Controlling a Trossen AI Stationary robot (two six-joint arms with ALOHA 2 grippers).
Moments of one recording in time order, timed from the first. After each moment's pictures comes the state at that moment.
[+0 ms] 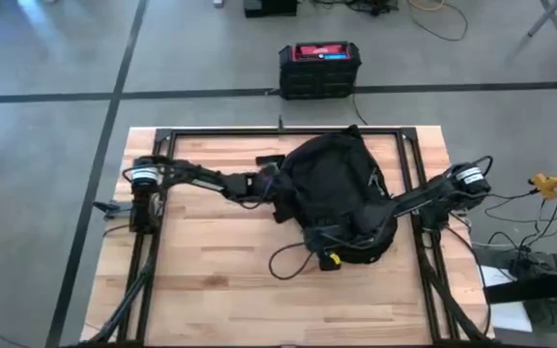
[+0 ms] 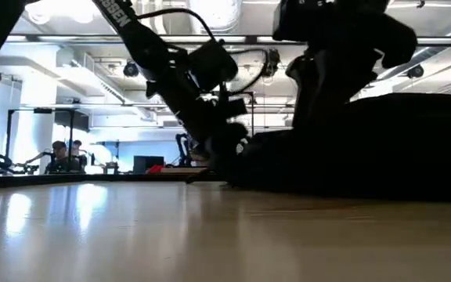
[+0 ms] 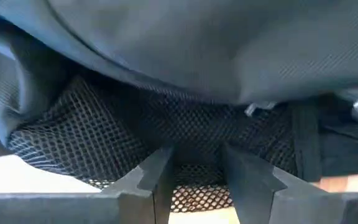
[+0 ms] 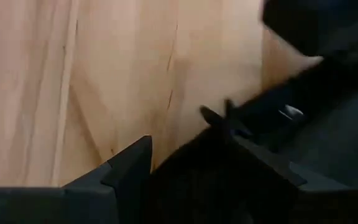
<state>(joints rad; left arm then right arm) 0.14 1.96 1.09 -0.04 -0.22 -0.13 0.28 1.64 1.14 -0.60 0.21 0.13</state>
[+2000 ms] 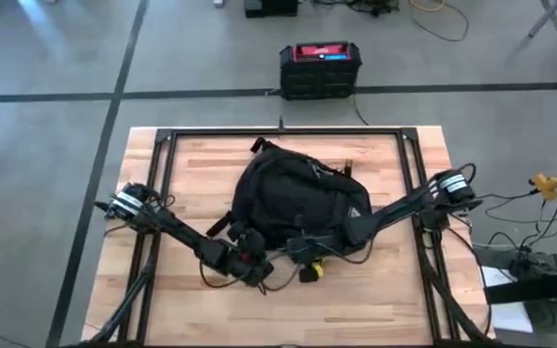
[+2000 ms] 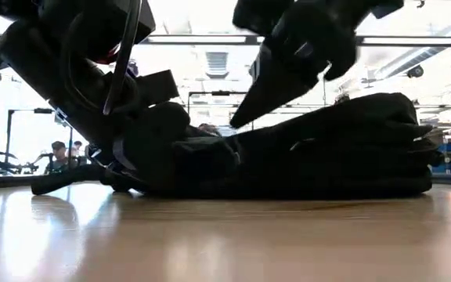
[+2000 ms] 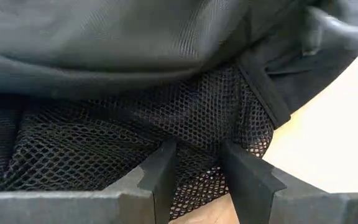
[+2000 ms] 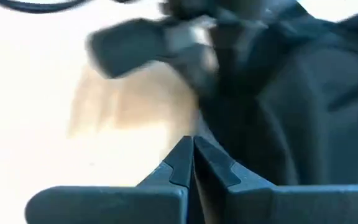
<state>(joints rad) -0.45 1.92 0.92 -0.16 -0.70 -0.98 0.32 1.78 1.13 -0.15 0.23 0.03</state>
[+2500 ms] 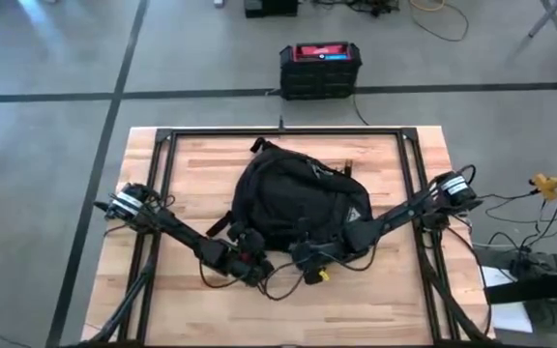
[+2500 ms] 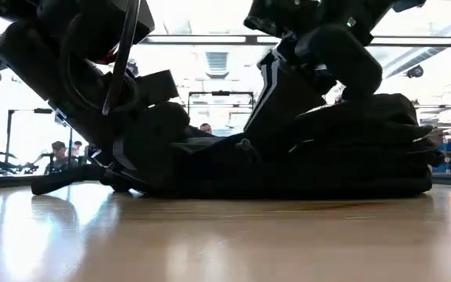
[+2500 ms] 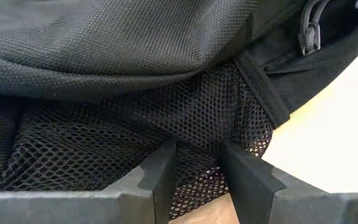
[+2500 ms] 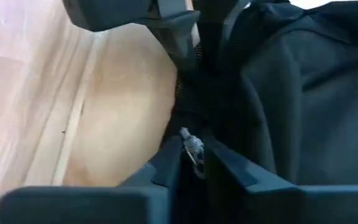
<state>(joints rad) -0.46 1.92 0.92 -0.16 -0.71 -0.98 0.36 1.79 1.12 -0.22 0.39 0.00</state>
